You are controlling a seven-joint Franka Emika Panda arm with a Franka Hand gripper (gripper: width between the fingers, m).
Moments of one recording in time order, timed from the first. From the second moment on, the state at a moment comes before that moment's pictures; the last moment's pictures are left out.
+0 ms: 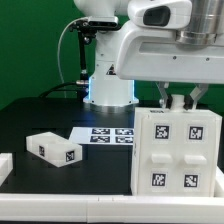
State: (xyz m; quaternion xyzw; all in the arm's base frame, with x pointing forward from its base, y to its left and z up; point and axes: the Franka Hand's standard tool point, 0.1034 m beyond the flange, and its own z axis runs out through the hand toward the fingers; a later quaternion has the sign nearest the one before) arm 0.612 0.070 0.143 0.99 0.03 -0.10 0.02
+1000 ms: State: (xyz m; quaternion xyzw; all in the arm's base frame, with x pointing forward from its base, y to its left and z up) arm 0.627 0.077 0.141 1.00 0.03 -0.07 0.02
